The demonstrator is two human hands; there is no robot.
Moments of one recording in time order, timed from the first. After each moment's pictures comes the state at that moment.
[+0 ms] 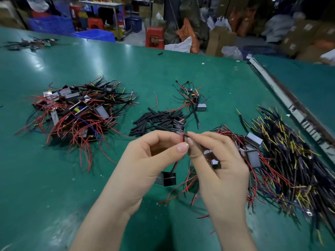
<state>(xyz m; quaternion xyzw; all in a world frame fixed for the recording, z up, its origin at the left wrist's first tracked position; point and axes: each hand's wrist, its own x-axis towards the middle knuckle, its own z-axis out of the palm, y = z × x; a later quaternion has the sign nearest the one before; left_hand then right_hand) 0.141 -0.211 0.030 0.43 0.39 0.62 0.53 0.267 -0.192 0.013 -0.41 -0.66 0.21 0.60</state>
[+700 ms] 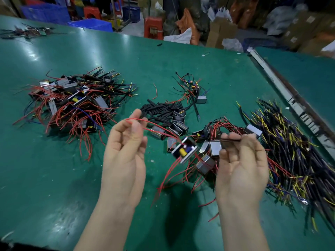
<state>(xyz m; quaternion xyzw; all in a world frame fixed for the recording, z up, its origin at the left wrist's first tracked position) 0.137 -0.213 0.003 0.21 0.34 0.80 0.46 0.282 -0.185 0.002 -0.36 -0.22 0.49 0.76</state>
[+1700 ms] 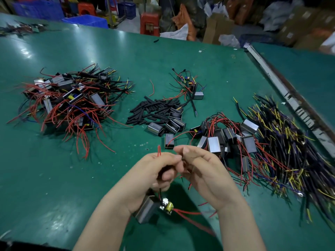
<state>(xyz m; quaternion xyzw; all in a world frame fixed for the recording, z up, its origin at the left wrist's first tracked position) 0.142 -0.212 -0.024 0.40 0.41 0.44 0.69 0.286 -0.181 -0.035 -0.33 -0.43 0.74 0.40</state>
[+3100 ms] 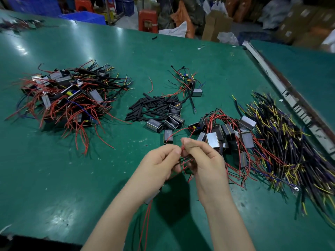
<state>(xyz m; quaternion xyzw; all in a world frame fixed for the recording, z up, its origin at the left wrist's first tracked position) 0.154 -0.211 -0.041 0.54 0.52 0.46 0.47 0.273 -0.188 -0.040 -0.47 -0.40 0.58 0.53</state>
